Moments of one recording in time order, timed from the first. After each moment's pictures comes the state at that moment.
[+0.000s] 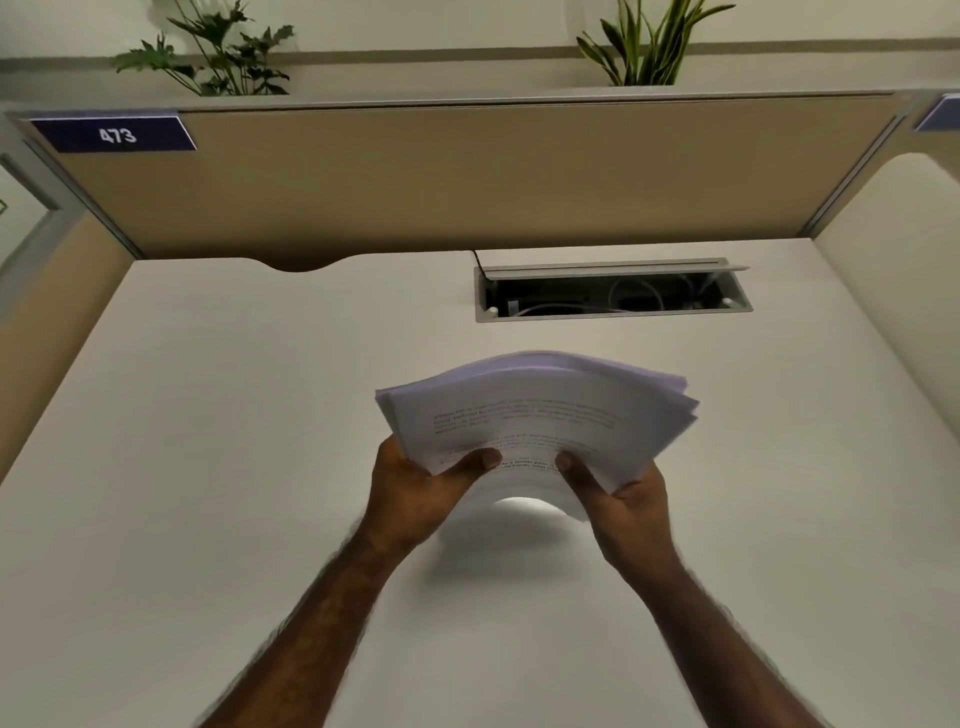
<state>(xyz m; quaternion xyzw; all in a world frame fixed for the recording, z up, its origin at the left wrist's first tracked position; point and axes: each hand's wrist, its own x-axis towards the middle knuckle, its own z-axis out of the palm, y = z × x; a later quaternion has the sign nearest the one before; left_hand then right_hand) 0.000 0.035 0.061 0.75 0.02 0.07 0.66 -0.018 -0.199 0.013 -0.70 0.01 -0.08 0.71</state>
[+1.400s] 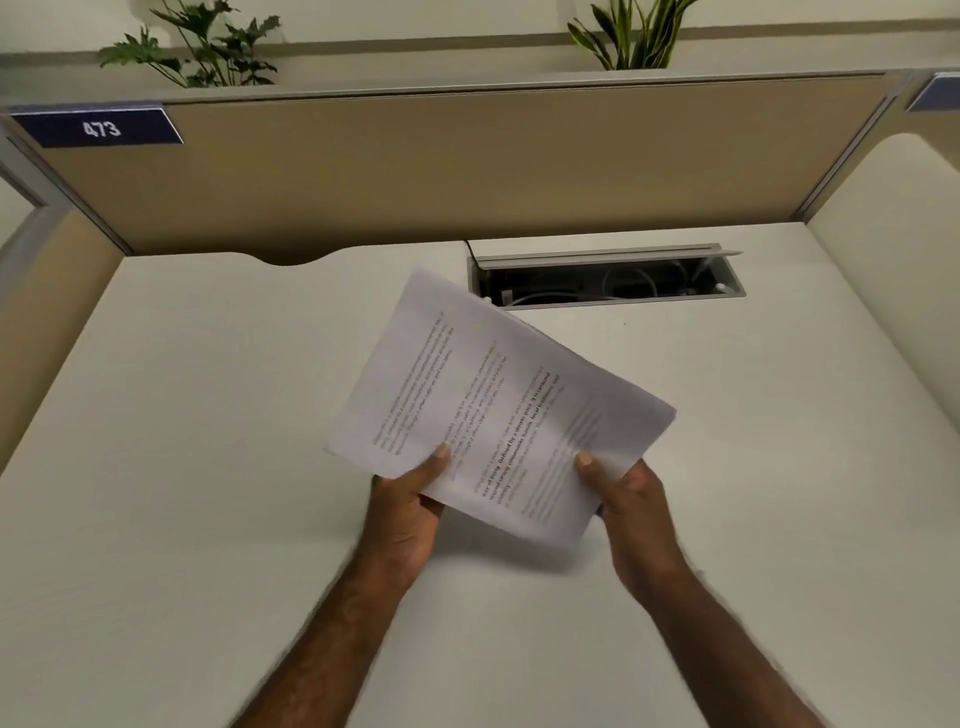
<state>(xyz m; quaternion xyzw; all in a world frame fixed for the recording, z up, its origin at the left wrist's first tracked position) -0.013 0.030 0.016 0.40 0.16 -0.02 0.90 -0.031 -0.203 0.004 -0.61 0.19 0.01 0.77</state>
